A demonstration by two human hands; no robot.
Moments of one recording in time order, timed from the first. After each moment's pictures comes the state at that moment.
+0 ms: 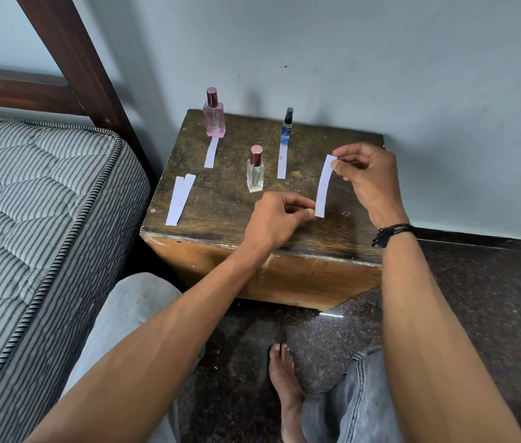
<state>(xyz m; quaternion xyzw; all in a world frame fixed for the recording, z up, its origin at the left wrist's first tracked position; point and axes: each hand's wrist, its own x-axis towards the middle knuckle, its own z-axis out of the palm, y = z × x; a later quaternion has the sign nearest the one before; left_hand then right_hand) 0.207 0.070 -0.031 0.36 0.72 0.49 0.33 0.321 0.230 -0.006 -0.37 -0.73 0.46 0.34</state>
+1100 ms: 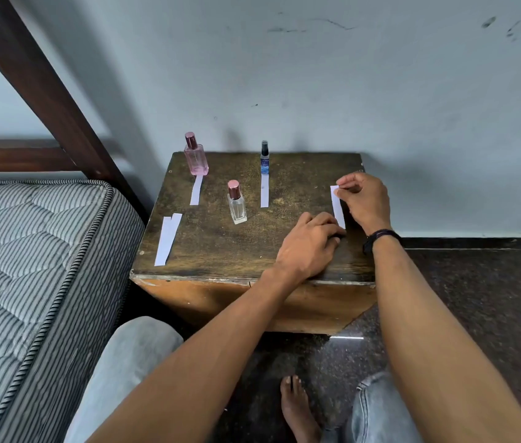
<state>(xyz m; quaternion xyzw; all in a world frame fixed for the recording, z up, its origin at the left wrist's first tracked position) 0.255 0.132 -0.052 0.65 0.71 0.25 0.13 0.342 0.286 -0.056 -0.49 -0.74 0.34 0.31</state>
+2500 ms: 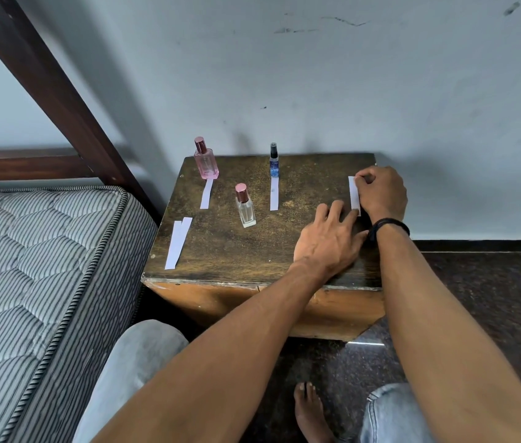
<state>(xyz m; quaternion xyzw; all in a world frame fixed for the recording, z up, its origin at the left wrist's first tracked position) 0.268 0.156 -0.049 0.63 0.77 0.14 0.04 0.325 0.315 -0.067 -0.57 -0.74 0.20 0.31</state>
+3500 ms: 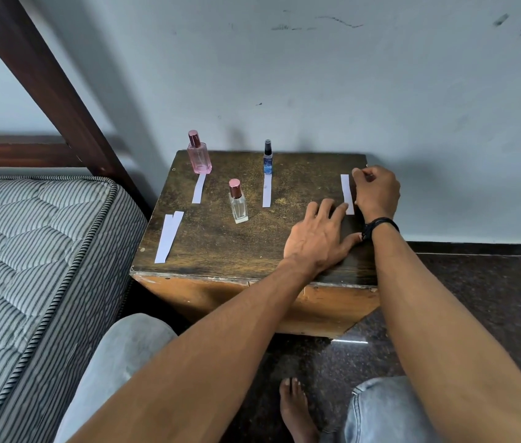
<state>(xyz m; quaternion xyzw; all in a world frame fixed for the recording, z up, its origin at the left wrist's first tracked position) 0.264 0.158 -0.056 0.62 0.76 0.17 0.04 0.328 0.309 -0.059 -0.58 -0.67 0.29 0.37</state>
